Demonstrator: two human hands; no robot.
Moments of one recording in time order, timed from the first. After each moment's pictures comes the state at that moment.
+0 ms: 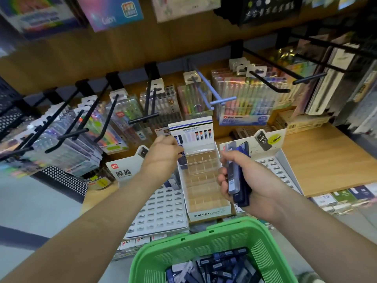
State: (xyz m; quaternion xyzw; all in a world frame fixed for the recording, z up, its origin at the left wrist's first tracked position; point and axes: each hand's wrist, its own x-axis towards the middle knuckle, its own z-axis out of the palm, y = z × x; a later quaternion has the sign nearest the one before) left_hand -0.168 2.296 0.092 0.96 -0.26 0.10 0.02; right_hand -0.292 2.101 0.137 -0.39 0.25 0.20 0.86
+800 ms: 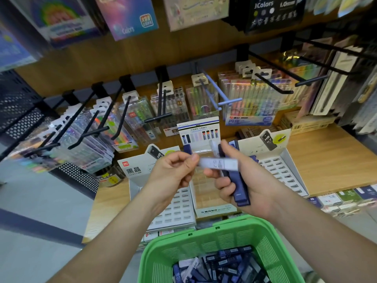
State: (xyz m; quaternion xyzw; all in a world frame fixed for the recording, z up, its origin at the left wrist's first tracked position) left_hand -0.263 2.285 0.140 0.69 -0.01 -0.13 0.71; right_hand -0.296 2.116 0.145 -0.37 0.15 0.28 0.87
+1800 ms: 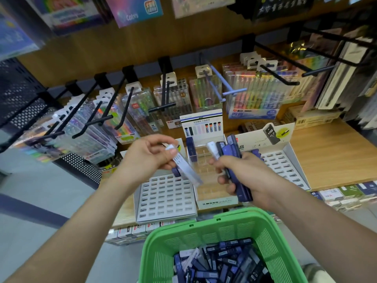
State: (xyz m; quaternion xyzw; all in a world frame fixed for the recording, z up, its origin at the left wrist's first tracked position) left_hand -0.250 2.333 0.164 0.81 -0.03 -0.09 0.57; right_hand -0.297 2.120 0.138 -0.58 0.18 0.20 0.77
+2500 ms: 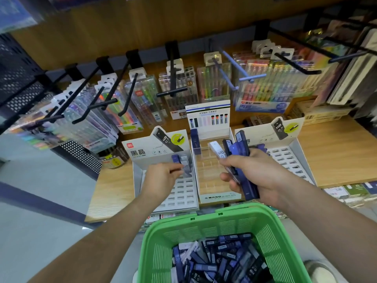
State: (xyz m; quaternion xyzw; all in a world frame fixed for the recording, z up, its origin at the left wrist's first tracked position) left_hand -0.246 2.345 0.043 0.95 -0.05 0.03 0.31; right_hand -0.297 2.121 0.131 -0.57 0.20 0.20 0.77
